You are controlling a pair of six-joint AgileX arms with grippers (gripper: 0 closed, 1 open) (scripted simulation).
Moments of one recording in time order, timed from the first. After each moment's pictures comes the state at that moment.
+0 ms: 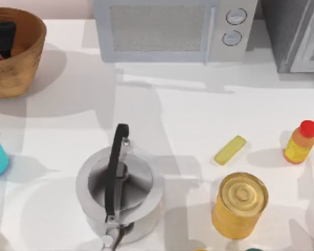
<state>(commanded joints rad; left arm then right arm) 0.14 2.49 2.37 -1.25 0.09 0.17 0.00 0.00 0.00 0.00 0.00 0.00</state>
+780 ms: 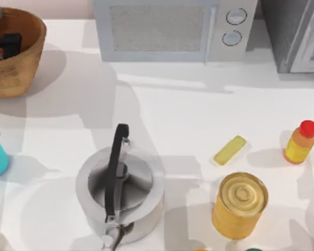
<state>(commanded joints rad) 0.14 2.56 2.26 -1.08 0.09 0.16 0.00 0.00 0.00 0.00 0.00 0.00</state>
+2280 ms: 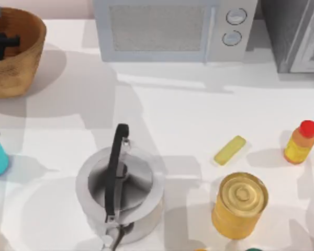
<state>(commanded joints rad) 0.14 2.50 2.24 -1.07 0.08 0.15 0.00 0.00 0.00 0.00 0.00 0.00</state>
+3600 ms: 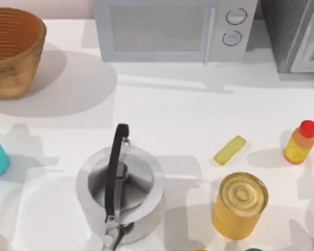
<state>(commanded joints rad) 0.03 0.51 0.47 -0.24 0.02 0.04 0.00 0.00 0.00 0.00 0.00 0.00</state>
